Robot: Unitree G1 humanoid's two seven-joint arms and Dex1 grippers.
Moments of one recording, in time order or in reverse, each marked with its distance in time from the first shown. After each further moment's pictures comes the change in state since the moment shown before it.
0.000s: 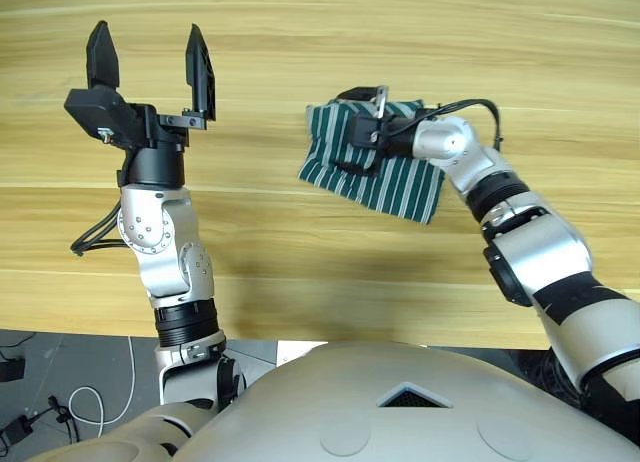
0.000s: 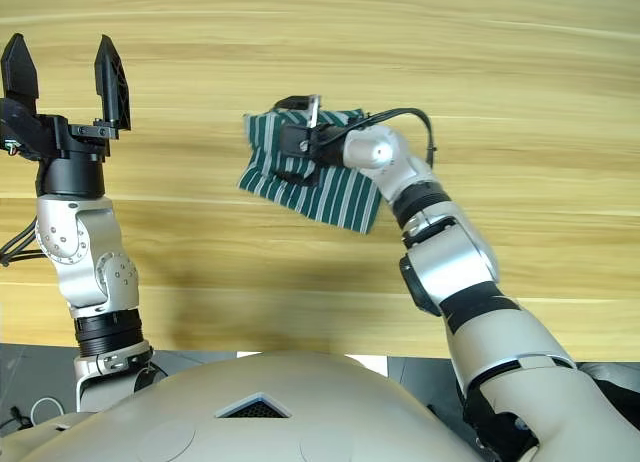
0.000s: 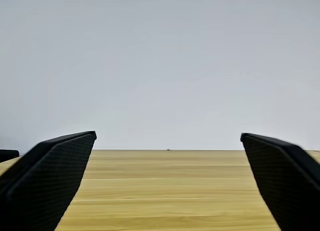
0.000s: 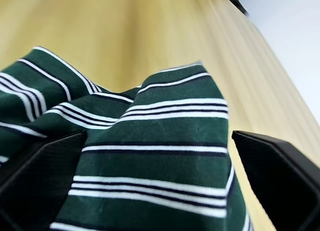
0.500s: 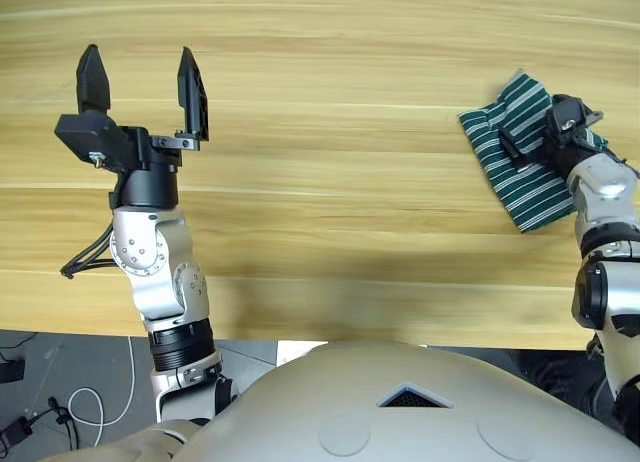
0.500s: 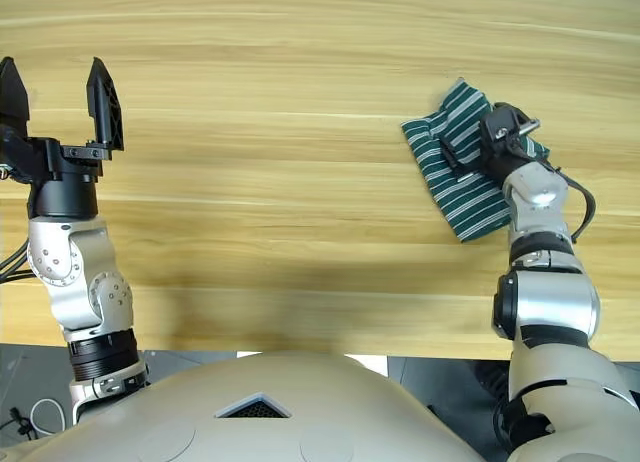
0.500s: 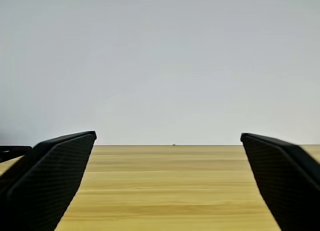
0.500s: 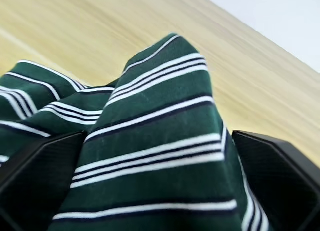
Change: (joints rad) left arm 0.121 0.000 0.012 -0.113 -0.002 0.032 0.016; right arm 0.292 -0.355 -0.457 0.045 0.296 0.079 -0.119
